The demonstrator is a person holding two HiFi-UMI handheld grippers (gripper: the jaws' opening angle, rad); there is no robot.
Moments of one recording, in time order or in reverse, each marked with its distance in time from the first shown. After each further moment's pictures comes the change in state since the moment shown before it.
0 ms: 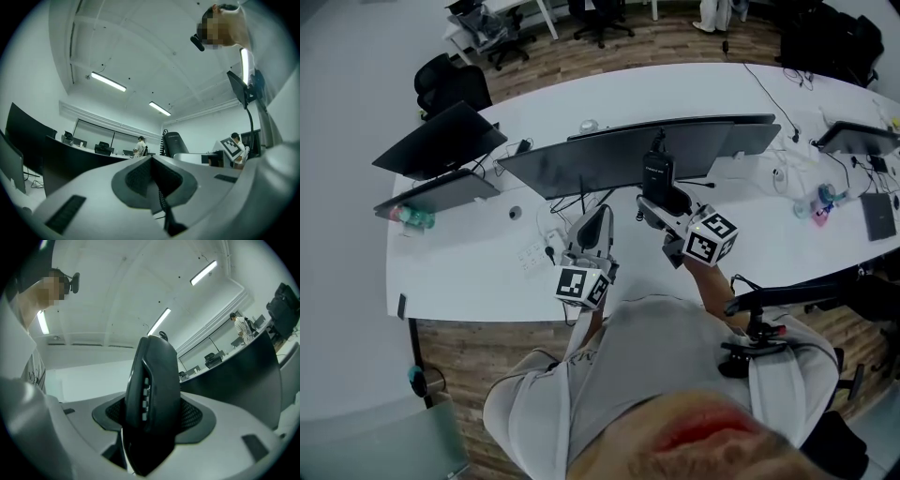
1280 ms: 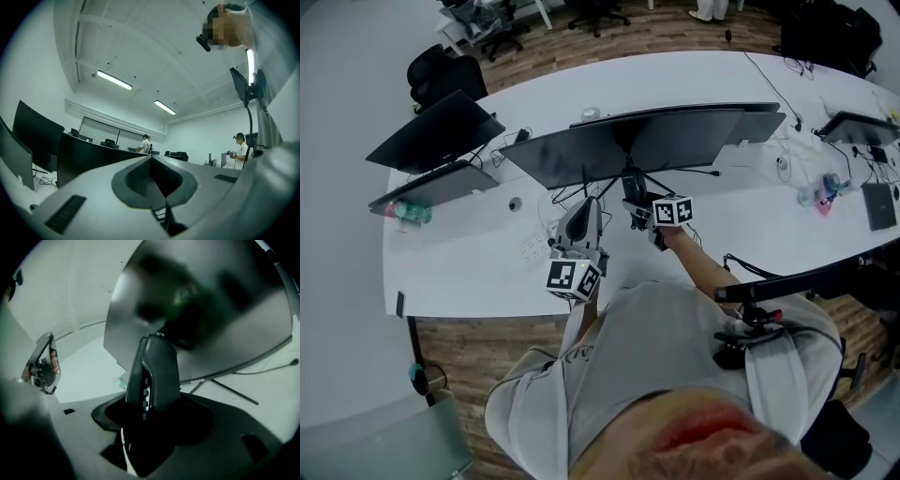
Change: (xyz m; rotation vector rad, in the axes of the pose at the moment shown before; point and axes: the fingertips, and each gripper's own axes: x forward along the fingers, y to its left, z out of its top) left arm -0.021 0.050 -0.010 -0.030 0.014 0.047; right arm 0.055 -0.118 -0.257 0.302 0.462 -0.131
